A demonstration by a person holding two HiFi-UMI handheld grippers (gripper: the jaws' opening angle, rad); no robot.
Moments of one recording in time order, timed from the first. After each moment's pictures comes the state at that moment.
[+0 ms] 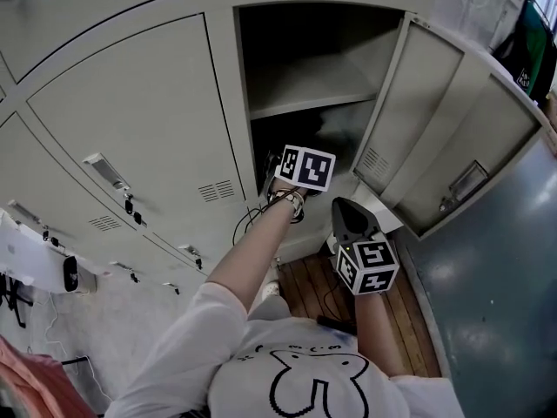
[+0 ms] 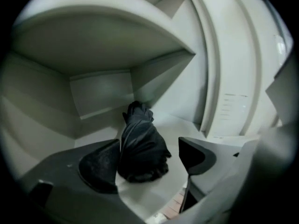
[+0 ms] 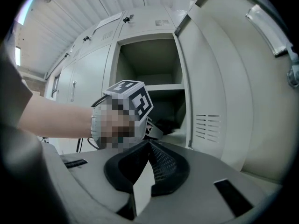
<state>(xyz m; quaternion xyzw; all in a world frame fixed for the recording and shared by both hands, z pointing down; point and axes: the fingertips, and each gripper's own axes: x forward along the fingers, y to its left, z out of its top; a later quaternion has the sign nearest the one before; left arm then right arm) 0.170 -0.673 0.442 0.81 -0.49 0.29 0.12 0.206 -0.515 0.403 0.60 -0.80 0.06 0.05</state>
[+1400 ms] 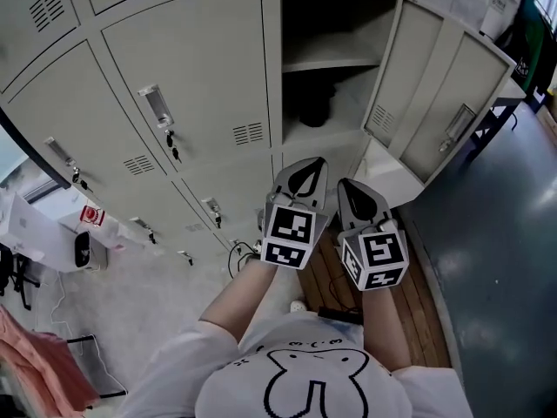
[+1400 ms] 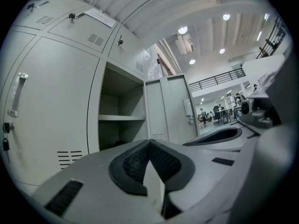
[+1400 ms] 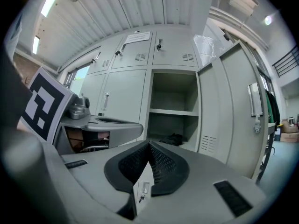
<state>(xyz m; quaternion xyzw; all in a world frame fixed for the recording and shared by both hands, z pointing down) 0.108 -0.421 0.332 0.91 -0.41 0.03 -0.04 0.136 -0.385 0.345 0.59 -0.81 -0.03 0.05</state>
